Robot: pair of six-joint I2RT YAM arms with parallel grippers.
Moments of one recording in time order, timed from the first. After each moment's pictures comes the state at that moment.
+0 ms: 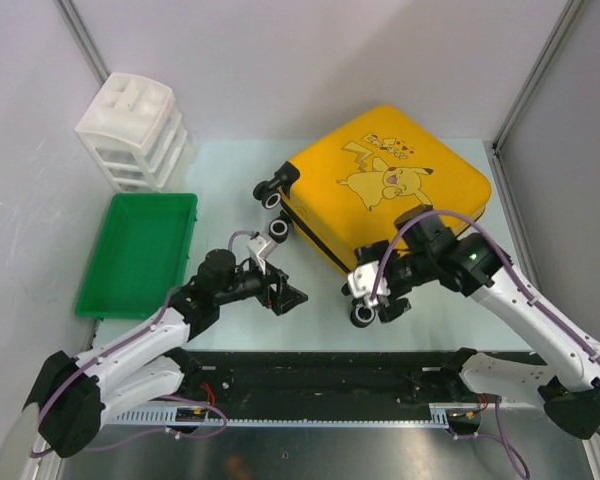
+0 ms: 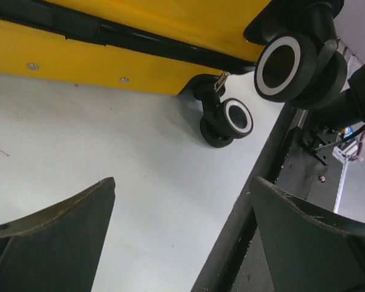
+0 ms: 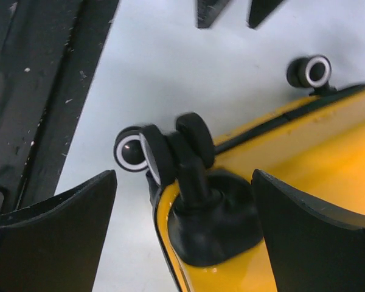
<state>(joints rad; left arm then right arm) -0.63 0.94 0.42 0.17 0.48 -0.30 0.66 1.06 1.21 -1.06 -0.56 -1.19</state>
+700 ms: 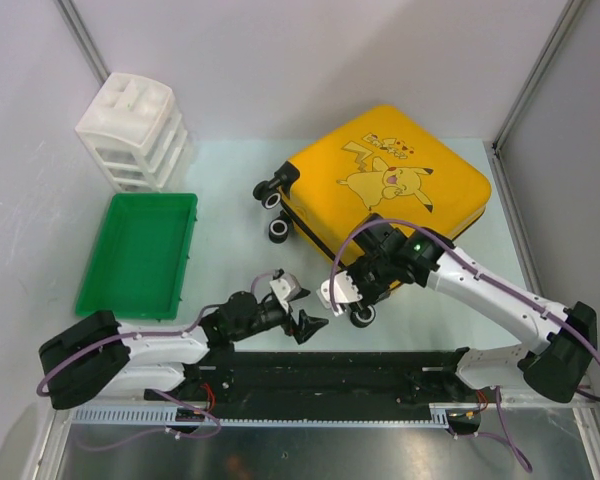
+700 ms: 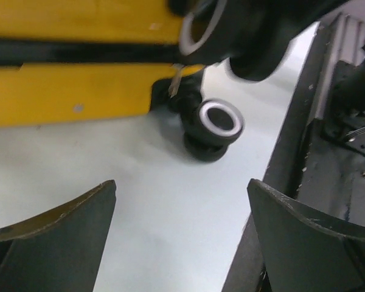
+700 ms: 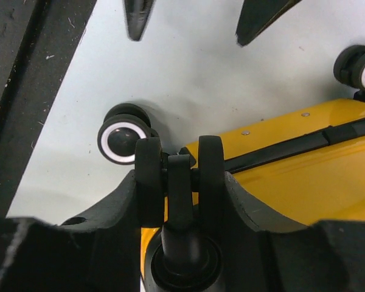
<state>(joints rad) -0.98 1.14 0.19 0.77 0.12 -0.20 0.86 1.29 1.20 -1.03 -0.31 -1.27</state>
